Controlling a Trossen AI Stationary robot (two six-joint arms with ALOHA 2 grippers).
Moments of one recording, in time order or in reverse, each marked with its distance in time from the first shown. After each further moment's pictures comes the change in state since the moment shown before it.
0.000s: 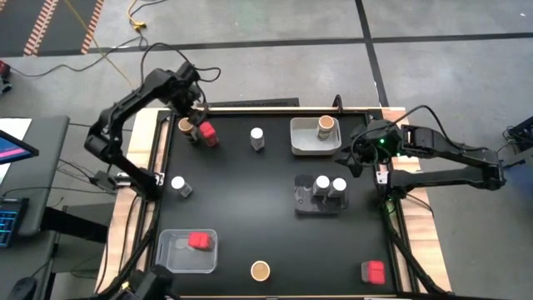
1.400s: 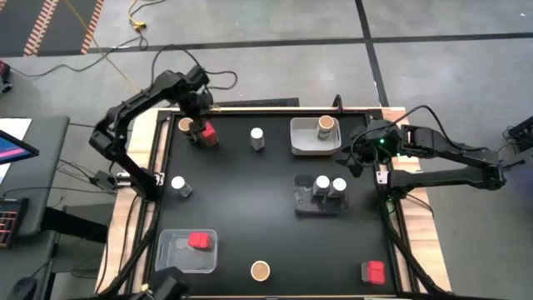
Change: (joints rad) left arm -0.090 0.048 0.020 0.014 0.058 0.524; right arm 0.000 0.000 0.000 -0.002 -0.001 0.000
